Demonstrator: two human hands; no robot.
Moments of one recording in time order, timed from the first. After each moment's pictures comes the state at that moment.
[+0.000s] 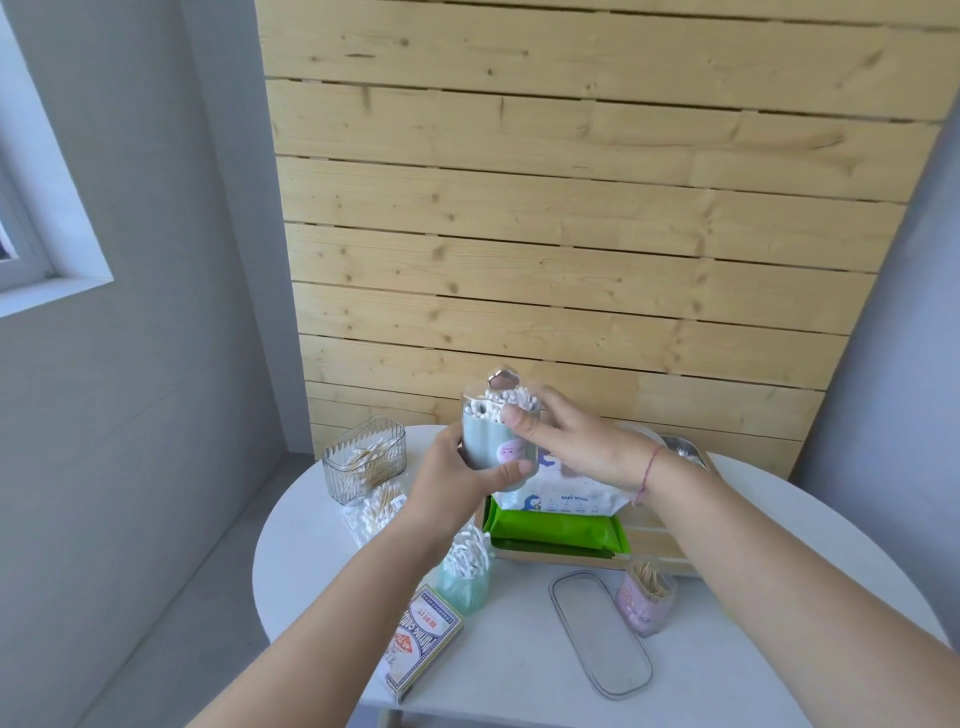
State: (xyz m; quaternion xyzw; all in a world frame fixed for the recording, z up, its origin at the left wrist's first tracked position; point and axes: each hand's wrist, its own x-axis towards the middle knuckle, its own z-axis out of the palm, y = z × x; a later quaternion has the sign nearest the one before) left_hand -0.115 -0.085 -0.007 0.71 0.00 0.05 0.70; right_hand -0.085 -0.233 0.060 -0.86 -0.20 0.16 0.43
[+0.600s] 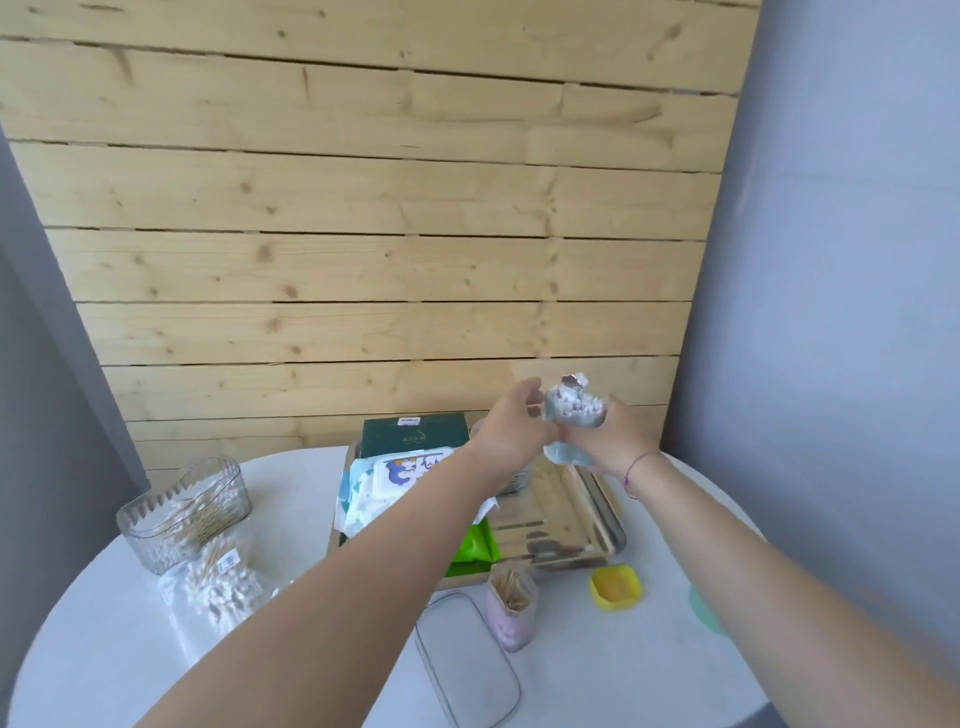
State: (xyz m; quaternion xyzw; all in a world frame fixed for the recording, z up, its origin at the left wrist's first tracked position) left_hand -0.009 -0.272 0.010 0.78 -0.10 -0.09 0.61; right_hand -0.004 -0.408 -0.008 -0.88 0.13 -0.04 0.46
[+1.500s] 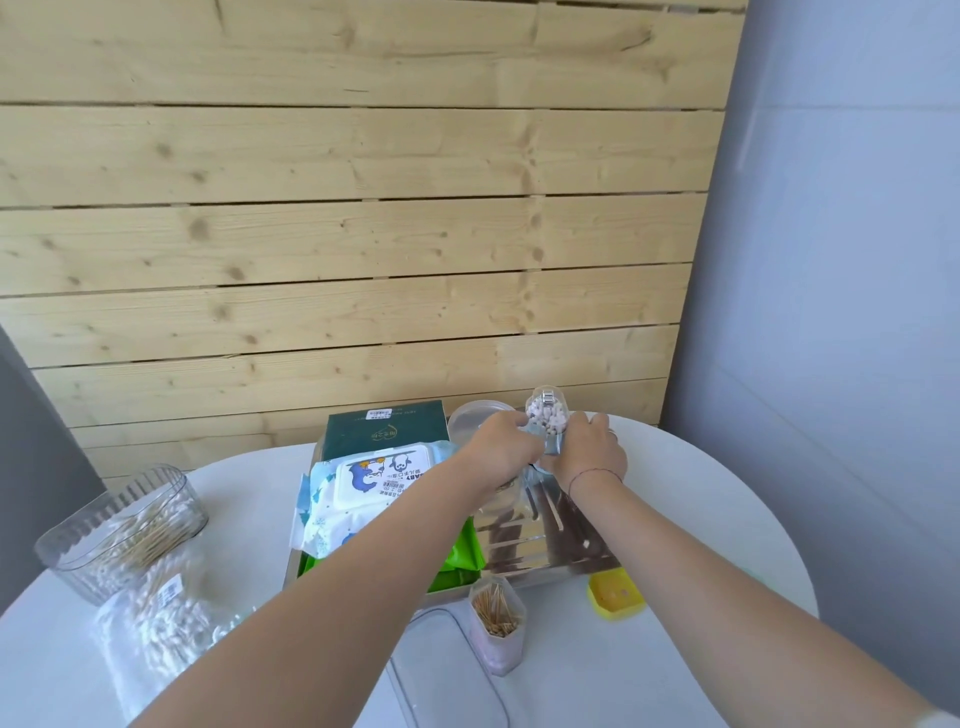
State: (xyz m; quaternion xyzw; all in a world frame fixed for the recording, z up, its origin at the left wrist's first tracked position) left_hand 0.025 -0.293 -0.032 0.84 -0.02 -0.19 0.51; right_hand 0.060 -0.415 -0.099 -0.97 0.18 -0.05 0.17
